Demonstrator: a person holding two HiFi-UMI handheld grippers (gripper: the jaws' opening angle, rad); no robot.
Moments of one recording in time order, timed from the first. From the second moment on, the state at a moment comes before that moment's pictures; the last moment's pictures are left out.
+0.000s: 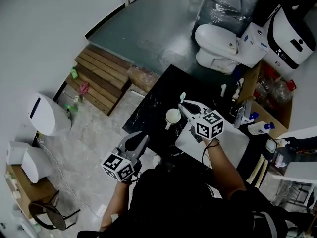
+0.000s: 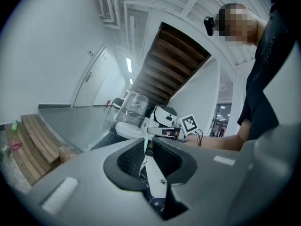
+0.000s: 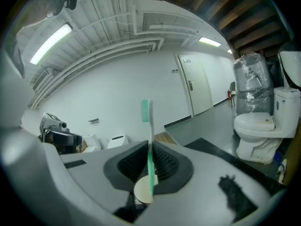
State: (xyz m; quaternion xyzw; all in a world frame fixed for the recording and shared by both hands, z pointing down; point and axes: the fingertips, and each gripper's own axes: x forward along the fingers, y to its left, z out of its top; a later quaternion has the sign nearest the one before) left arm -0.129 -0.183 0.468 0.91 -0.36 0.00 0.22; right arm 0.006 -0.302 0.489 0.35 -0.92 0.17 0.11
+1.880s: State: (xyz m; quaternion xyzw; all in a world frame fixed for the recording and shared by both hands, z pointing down) left arm -0.070 -0.158 0.455 0.92 -0.32 -0.03 0.22; right arm 0.102 -0.233 0.482 0.40 -0.89 0.19 0.10
